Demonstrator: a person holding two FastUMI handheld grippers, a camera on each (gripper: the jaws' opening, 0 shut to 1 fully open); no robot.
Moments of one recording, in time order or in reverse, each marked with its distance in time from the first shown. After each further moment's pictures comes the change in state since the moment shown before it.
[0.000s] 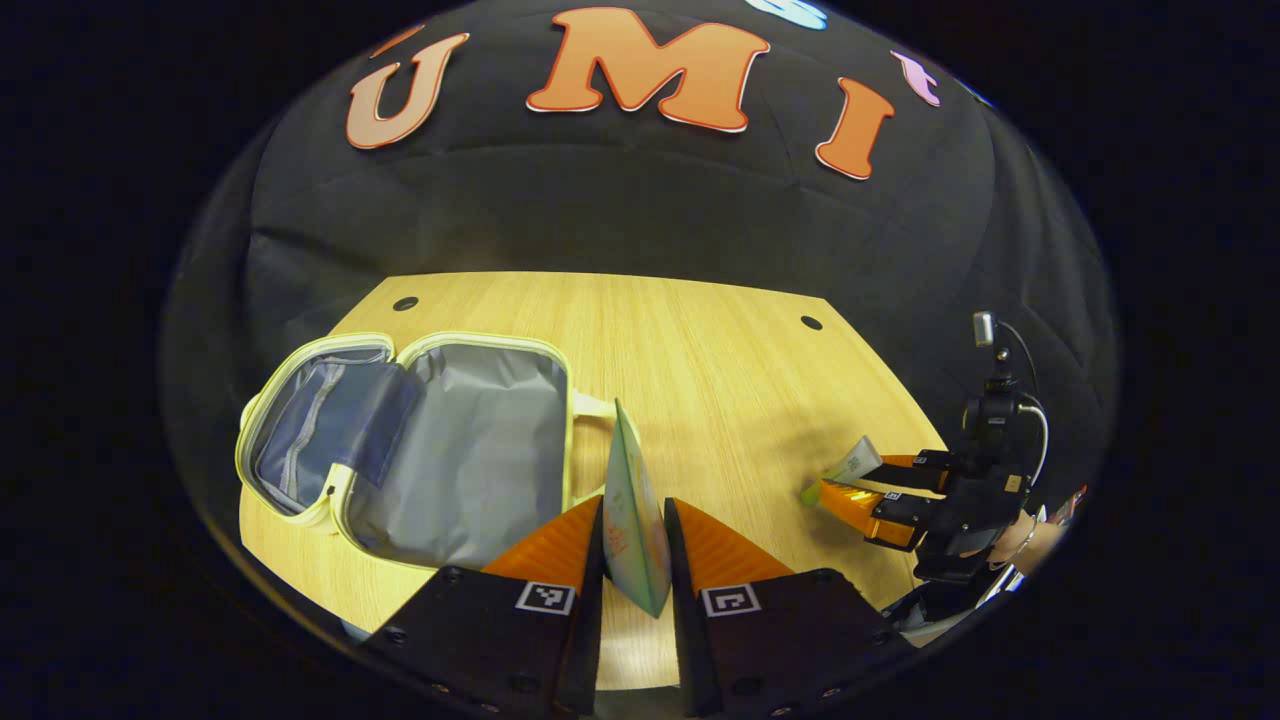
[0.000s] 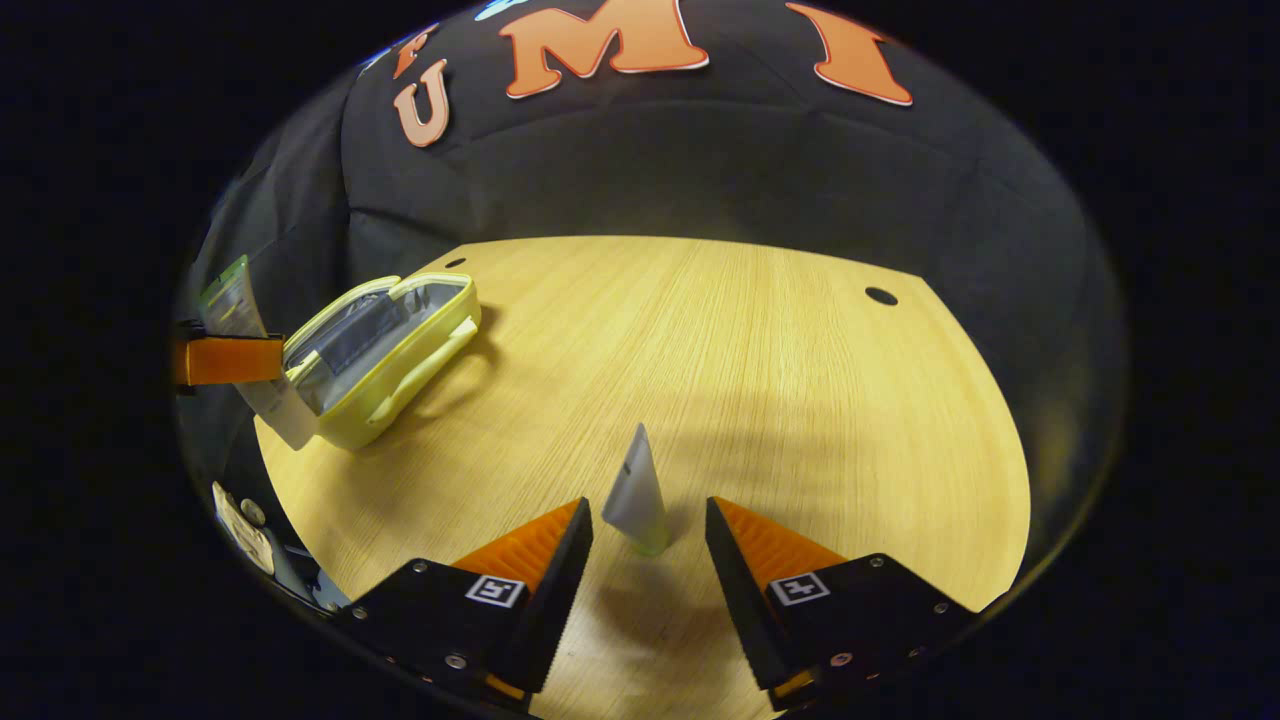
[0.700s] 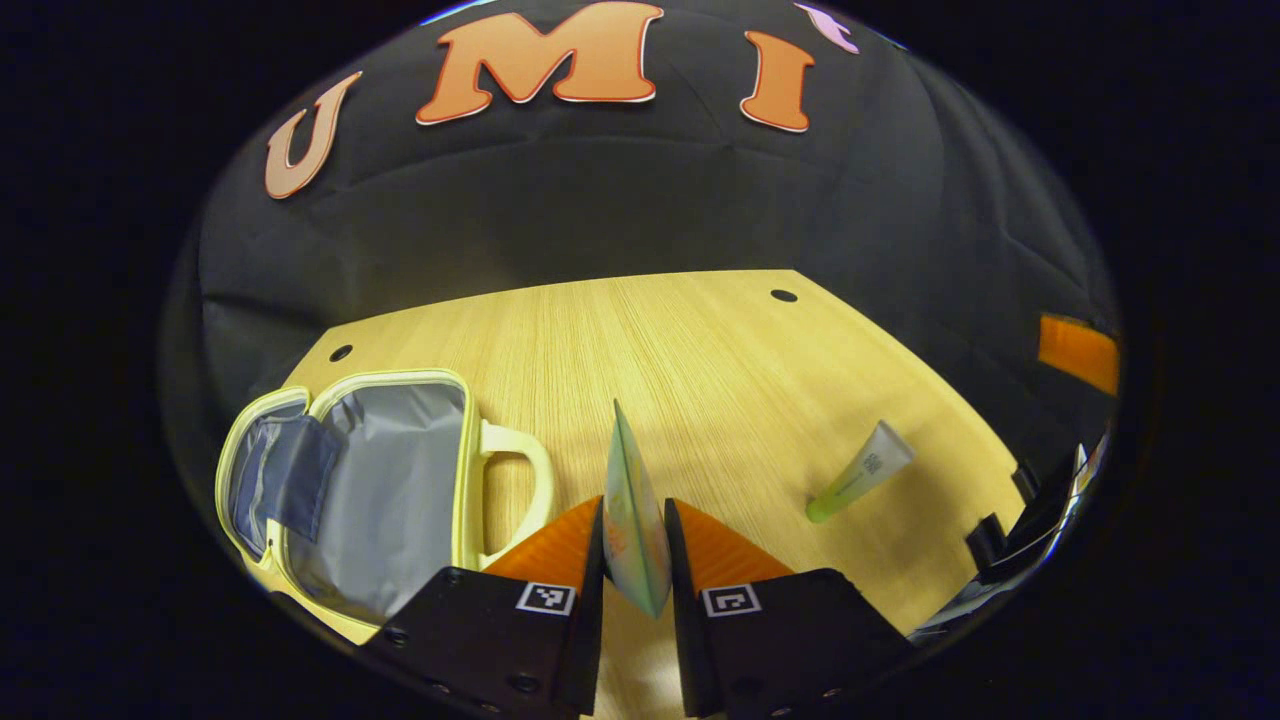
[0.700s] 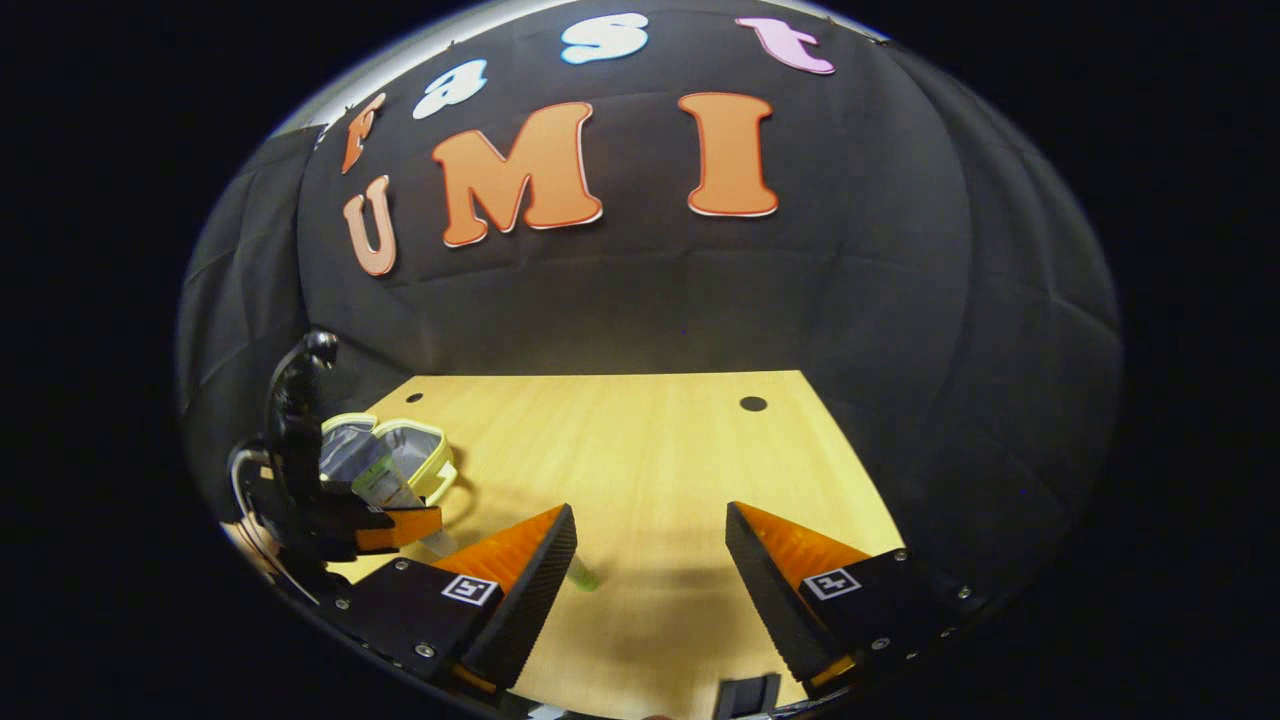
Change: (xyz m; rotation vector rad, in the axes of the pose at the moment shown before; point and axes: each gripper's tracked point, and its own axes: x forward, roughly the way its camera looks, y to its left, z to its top) left arm 0.072 -0.064 -0.002 0.160 -0.026 -0.048; right arm -0.152 -0.050 0.088 0.115 -0.327 -0.161
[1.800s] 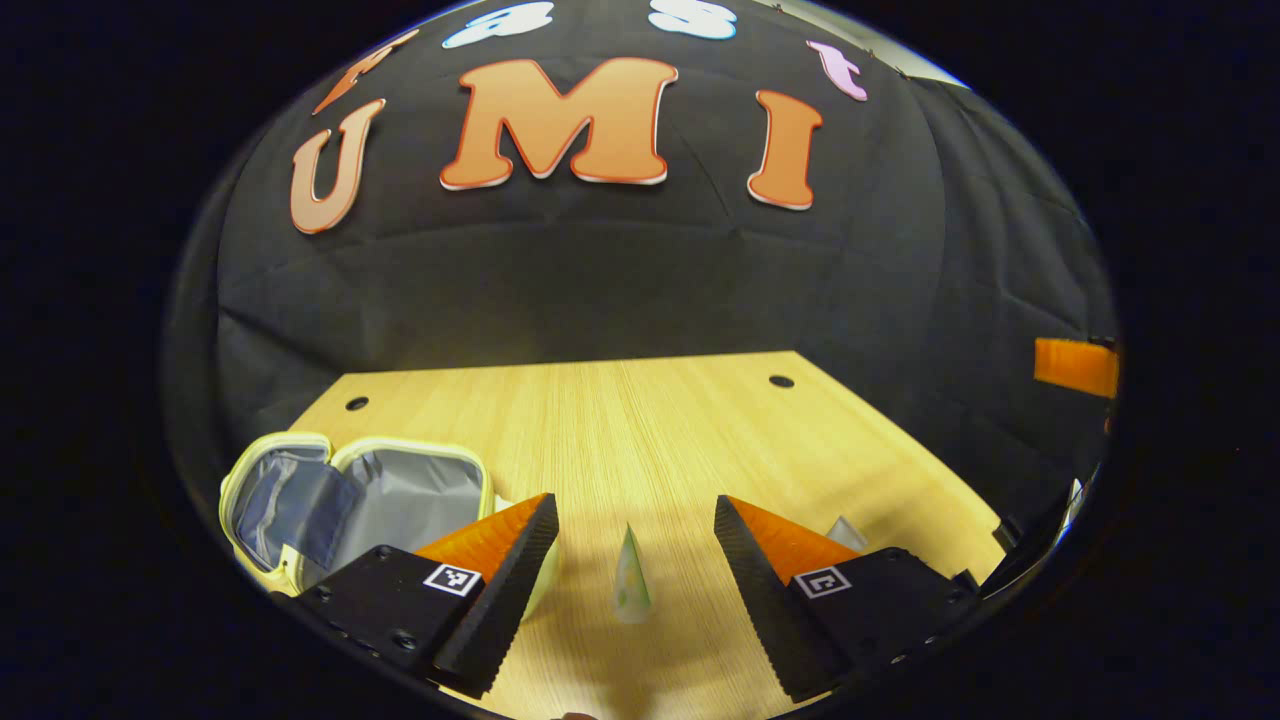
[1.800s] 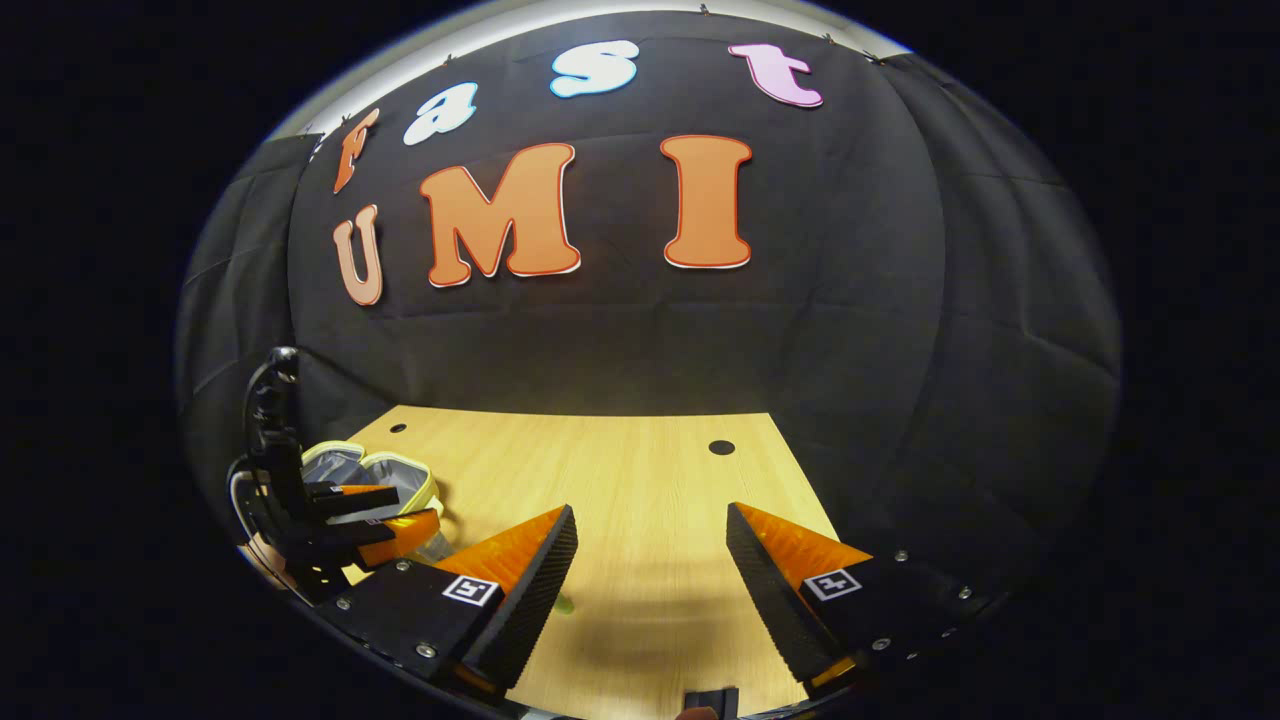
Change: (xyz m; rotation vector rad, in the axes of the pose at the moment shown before) left arm 0.006 -0.012 0.044 0.002 -0.184 0.027; right arm -0.039 -0.047 0.055 -0.007 -0.091 -0.098
